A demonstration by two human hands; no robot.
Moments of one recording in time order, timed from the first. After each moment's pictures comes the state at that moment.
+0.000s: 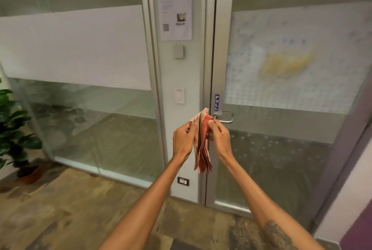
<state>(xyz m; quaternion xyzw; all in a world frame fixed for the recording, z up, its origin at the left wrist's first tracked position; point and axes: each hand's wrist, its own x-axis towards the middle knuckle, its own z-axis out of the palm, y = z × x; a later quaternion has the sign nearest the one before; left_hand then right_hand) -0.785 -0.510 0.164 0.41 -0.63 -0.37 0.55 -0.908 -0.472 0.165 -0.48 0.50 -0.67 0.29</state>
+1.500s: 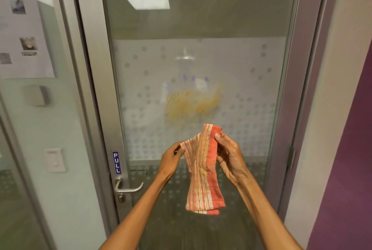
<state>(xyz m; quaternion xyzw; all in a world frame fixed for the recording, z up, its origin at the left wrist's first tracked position) -1.250 -0.716 0.194 0.31 -0.75 -0.43 0.39 -1.393 -0.569 0.237 -0.38 0.34 -0.77 0.37</state>
